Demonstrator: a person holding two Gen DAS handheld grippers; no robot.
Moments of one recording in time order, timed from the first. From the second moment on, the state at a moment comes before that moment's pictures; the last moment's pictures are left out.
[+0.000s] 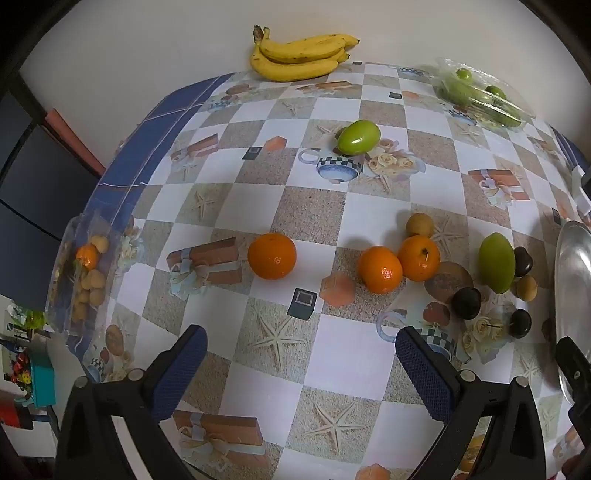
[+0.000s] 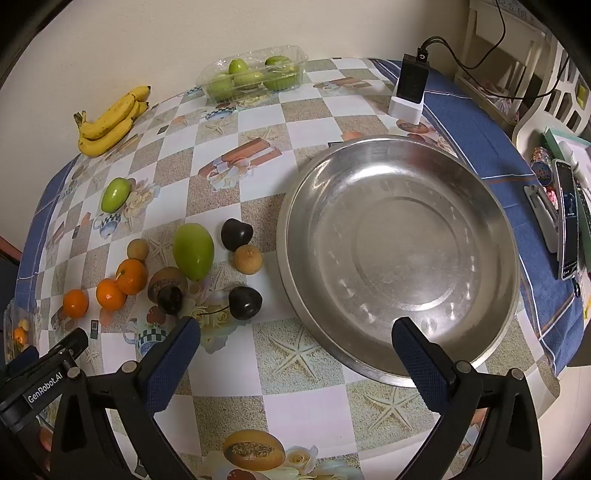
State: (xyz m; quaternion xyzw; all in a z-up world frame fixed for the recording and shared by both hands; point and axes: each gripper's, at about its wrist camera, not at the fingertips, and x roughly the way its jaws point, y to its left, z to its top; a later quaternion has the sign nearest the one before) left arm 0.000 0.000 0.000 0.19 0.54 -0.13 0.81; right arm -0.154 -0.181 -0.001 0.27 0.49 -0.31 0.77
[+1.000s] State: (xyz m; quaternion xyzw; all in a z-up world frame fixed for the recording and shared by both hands) left arm 0.003 0.003 0.001 0.17 0.55 -0.13 0.81; right arm -0.154 -0.180 -0.002 0.27 0.49 -0.31 0.77
